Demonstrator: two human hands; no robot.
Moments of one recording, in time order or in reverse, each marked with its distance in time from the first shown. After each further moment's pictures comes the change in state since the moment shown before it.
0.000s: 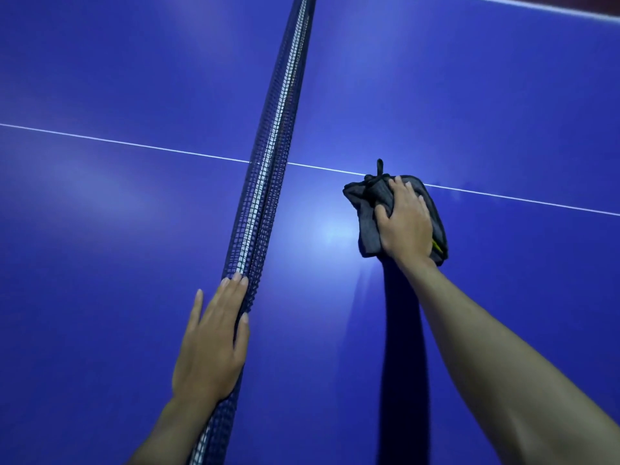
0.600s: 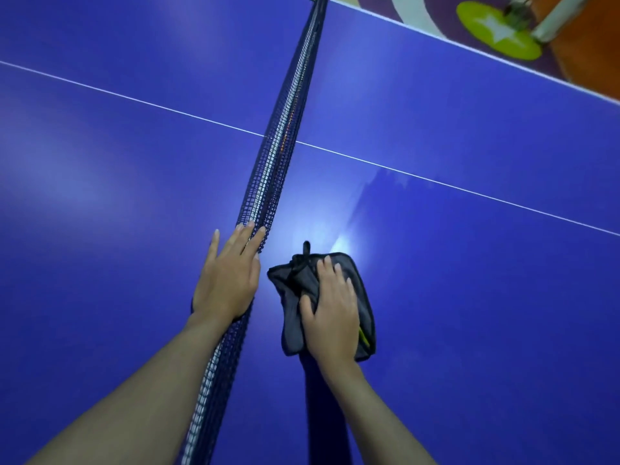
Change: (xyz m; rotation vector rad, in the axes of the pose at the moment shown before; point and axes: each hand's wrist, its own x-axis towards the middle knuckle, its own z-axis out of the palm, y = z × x) left_hand -0.007 -0.013 0.008 0.202 0.031 0.072; right_hand -0.283 -0.087 0.010 -0.019 -0.081 -0.087
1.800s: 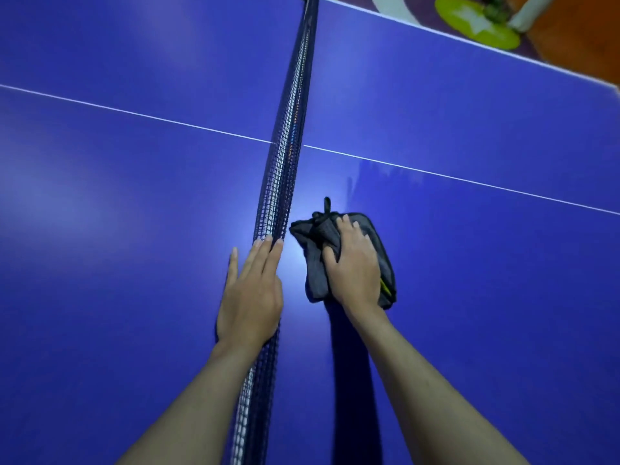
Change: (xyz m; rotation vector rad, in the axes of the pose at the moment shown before) left_hand 0.006 -0.001 0.006 -0.015 0.043 0.077; right_hand 0.112 -0.012 0.014 0.034 0.067 0.060
